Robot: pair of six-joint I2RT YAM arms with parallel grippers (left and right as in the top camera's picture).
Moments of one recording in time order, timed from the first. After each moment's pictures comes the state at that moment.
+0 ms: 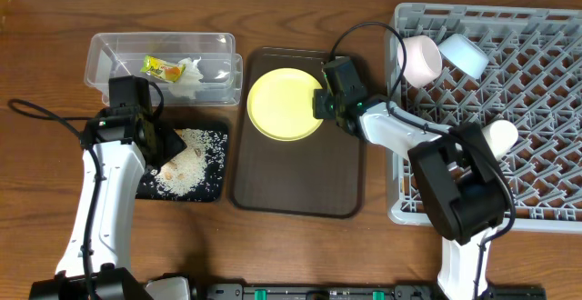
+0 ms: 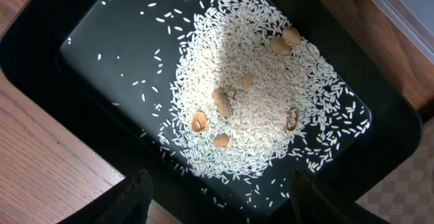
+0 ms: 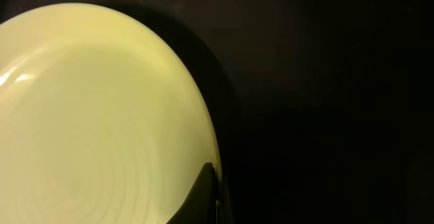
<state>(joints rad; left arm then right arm) 0.15 1.40 1.03 -0.96 -0.11 -0.57 0.49 2.07 1.24 -0.09 0.00 0.43</state>
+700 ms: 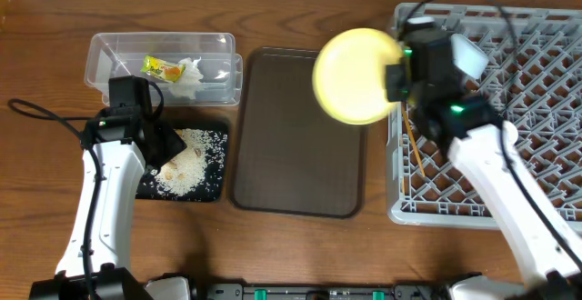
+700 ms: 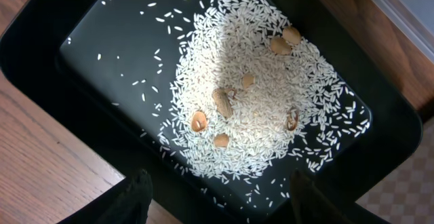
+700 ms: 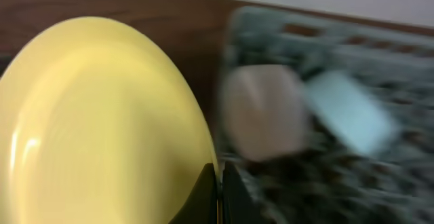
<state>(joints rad) 0.15 1.40 1.03 -0.96 -0.11 -0.57 0.31 1.46 1.23 -0.50 0.26 0.10</state>
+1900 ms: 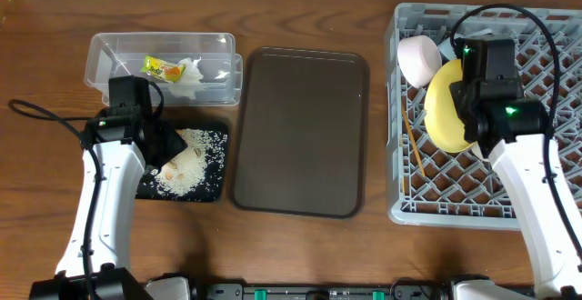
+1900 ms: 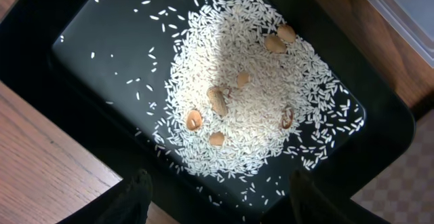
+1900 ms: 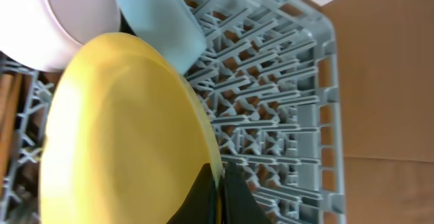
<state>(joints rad) 0.15 1.40 1.03 -0.96 -0.09 -0.57 0.11 1.41 1.23 -0.70 0.52 -0.26</state>
